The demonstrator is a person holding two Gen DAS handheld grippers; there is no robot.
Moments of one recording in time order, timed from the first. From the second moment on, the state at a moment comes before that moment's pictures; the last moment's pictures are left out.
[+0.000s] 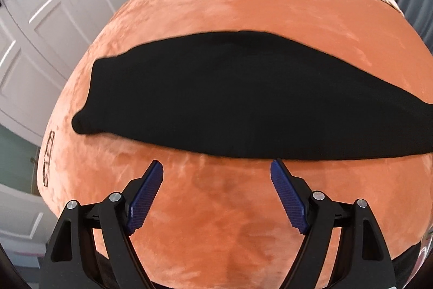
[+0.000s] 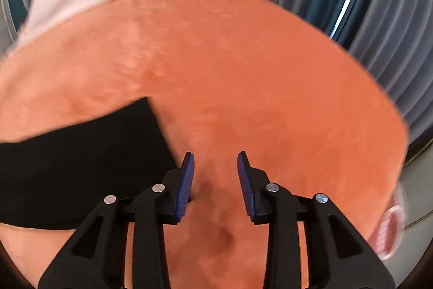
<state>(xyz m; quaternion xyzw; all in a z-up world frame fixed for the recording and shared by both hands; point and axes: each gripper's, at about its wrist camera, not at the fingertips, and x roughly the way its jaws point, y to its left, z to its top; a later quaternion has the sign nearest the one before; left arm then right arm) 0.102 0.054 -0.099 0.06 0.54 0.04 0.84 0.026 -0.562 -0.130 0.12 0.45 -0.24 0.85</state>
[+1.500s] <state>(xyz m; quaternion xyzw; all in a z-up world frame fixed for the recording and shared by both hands) 0.226 0.316 -0.117 -0.23 0.59 0.05 0.77 0.015 -0.309 -0.097 0.15 0.47 -0.15 0.85</state>
